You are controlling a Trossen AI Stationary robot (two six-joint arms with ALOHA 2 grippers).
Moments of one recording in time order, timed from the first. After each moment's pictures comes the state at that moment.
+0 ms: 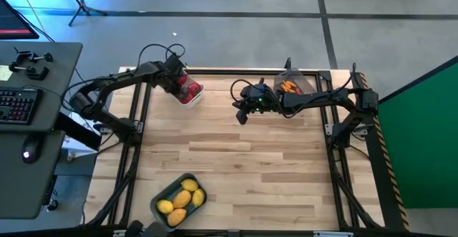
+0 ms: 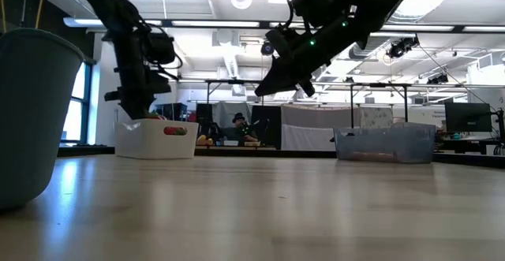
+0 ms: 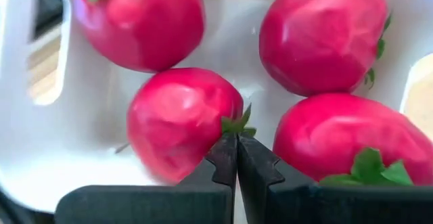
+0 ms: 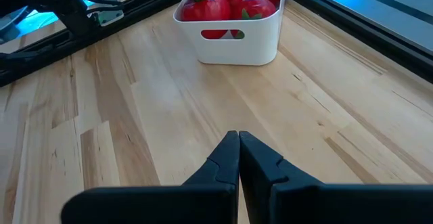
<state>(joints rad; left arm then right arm) 0.85 1.47 0.91 -0.71 -0.07 -0.14 -0.24 1.66 0.97 0.15 0.05 0.29</state>
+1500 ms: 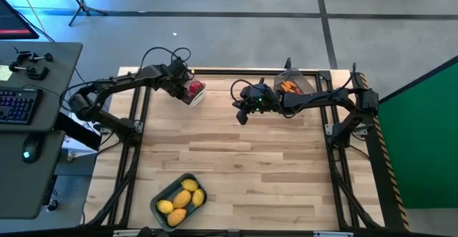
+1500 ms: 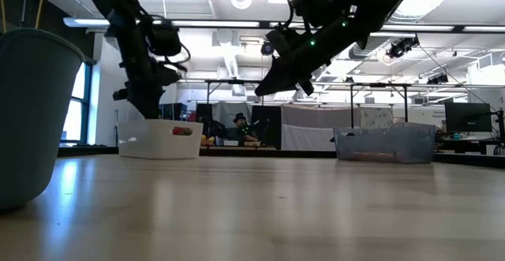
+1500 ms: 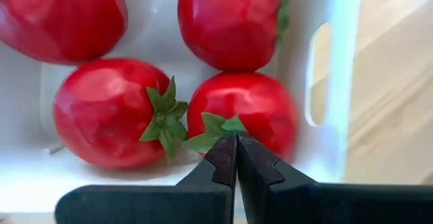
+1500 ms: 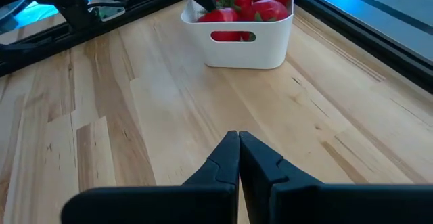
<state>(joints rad) 0.74 1.44 0.91 -0.69 0.01 -0.21 -0.24 1.66 0.97 0.15 0.05 0.24</state>
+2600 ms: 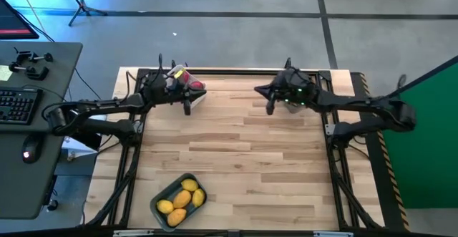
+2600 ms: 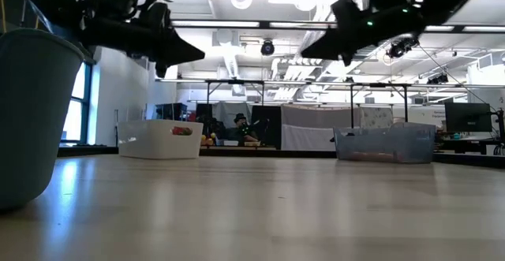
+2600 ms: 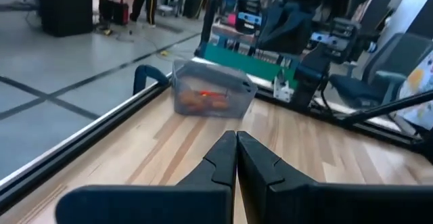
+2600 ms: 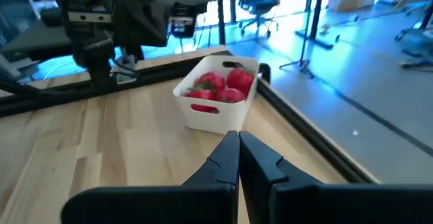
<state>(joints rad) 0.54 1.11 0.44 0.53 0.29 -0.17 -0.41 1.21 0.65 0.33 -0.08 0.02</state>
